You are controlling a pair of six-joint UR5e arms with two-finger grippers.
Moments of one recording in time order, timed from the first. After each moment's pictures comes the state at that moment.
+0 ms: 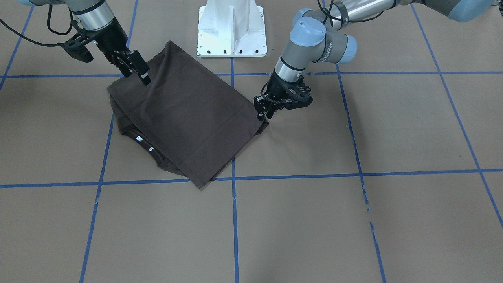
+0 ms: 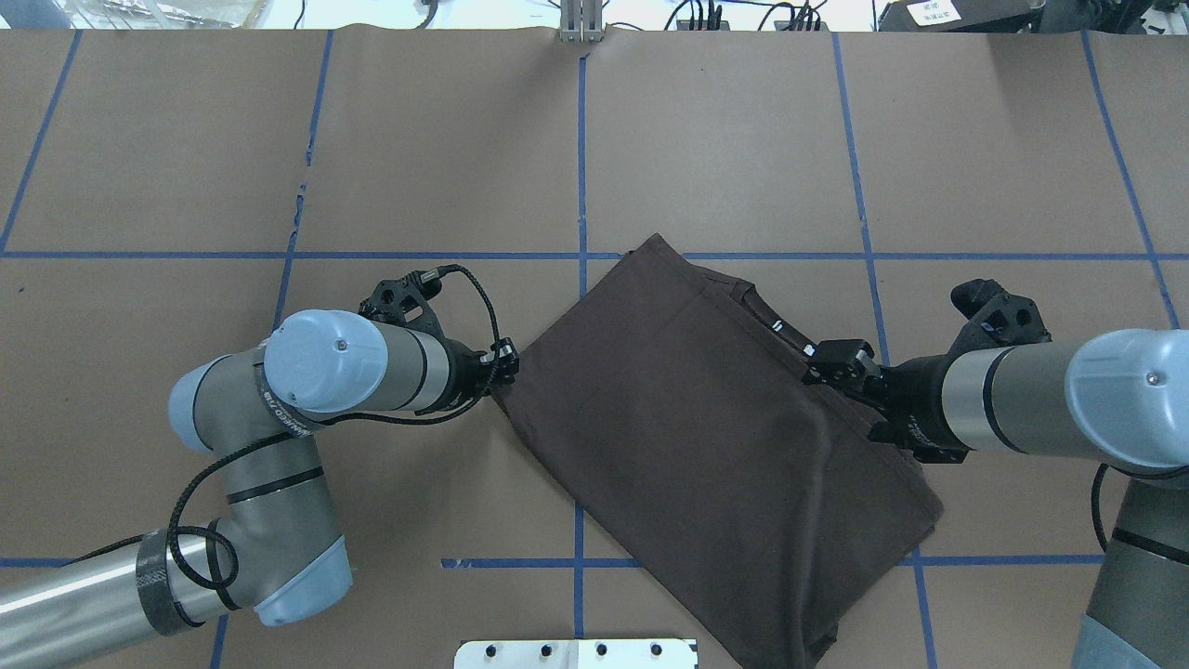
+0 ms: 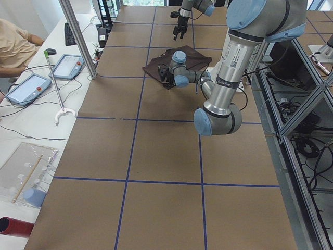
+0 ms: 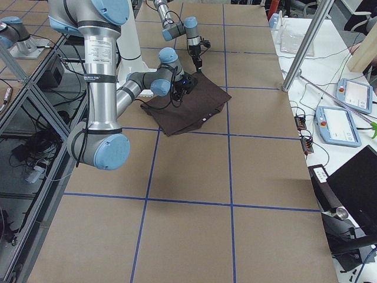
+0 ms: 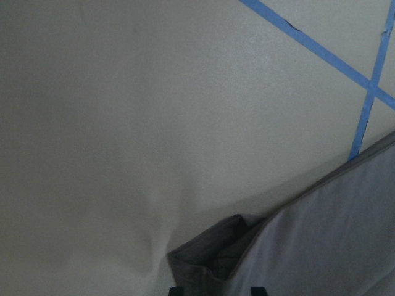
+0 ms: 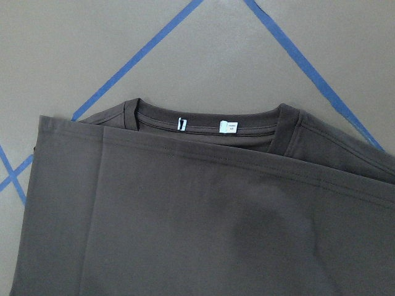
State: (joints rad) left arm -0.44 -2.05 -1.68 -2.09 -1.72 -1.76; right arm 0.49 -1.57 2.22 -1.20 1.75 1.93
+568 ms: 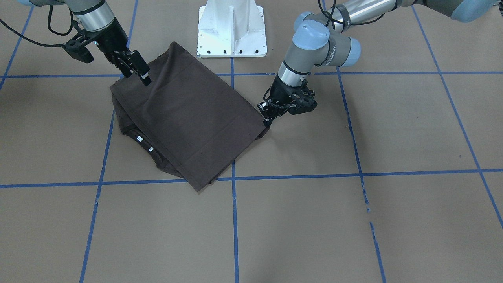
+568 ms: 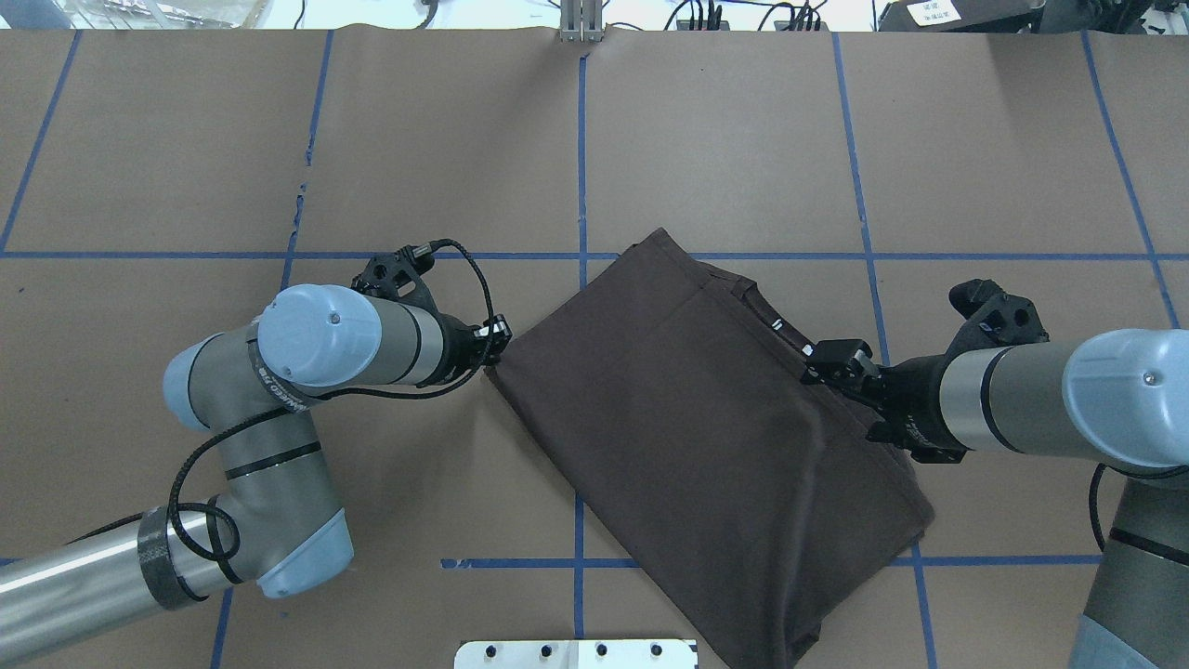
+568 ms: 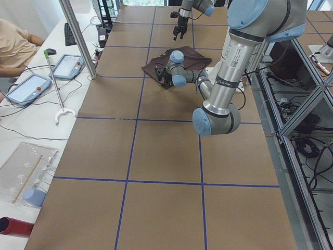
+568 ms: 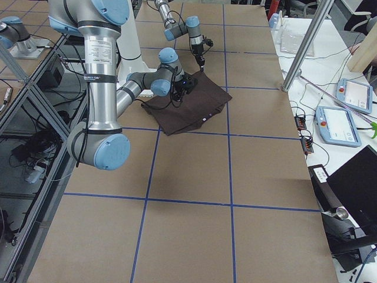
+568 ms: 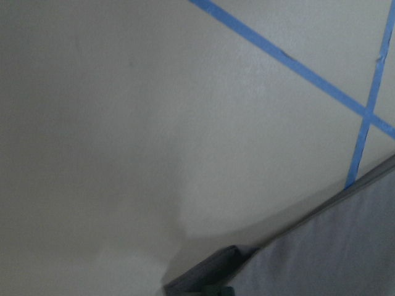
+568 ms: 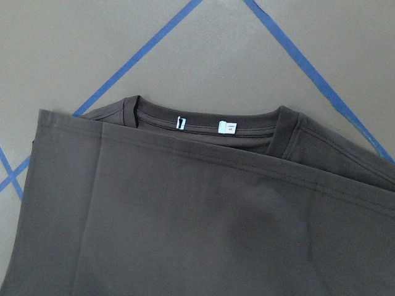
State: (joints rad) left arm -0.50 -2.07 -1.66 -2.10 -1.72 -1.72; right arm 0.49 -1.57 2.22 -1.20 1.75 1.93
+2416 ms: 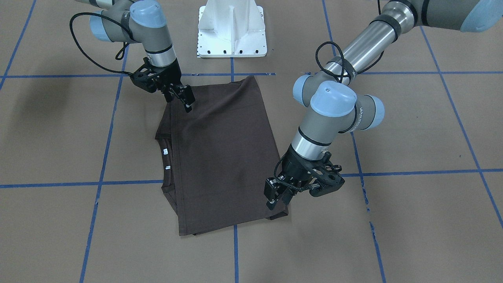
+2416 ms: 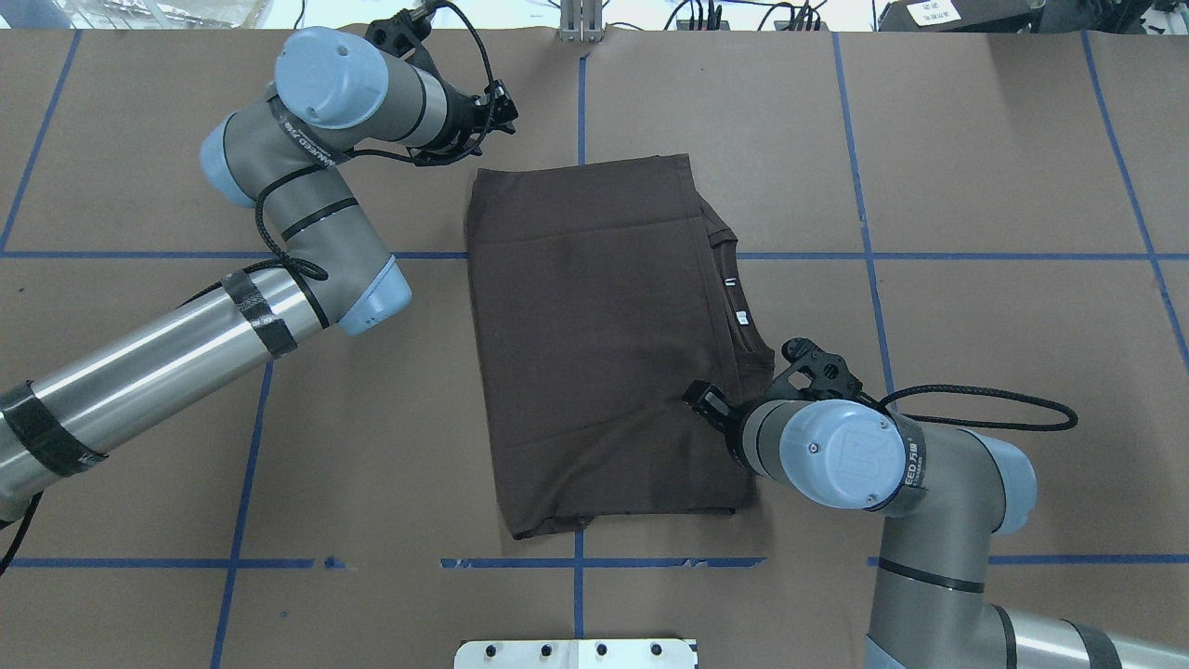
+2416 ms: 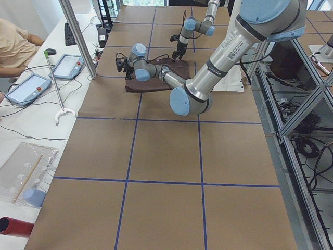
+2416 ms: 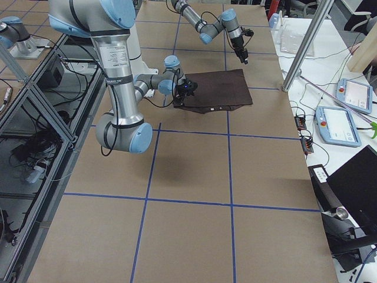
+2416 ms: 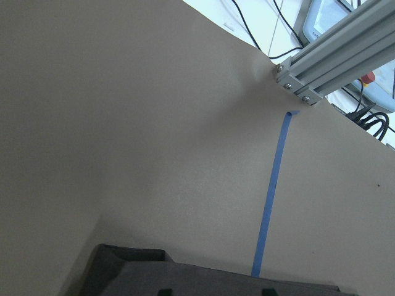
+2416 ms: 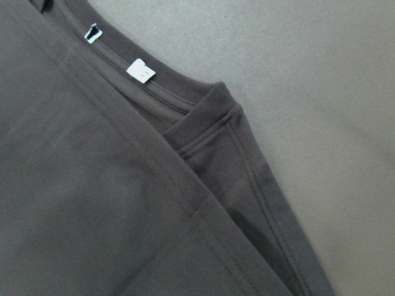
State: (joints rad) left arm -0.78 -2.39 -1.17 -2.33 -1.79 -1.60; right arm 0.32 -1.28 1.90 -1.33 1.53 2.03
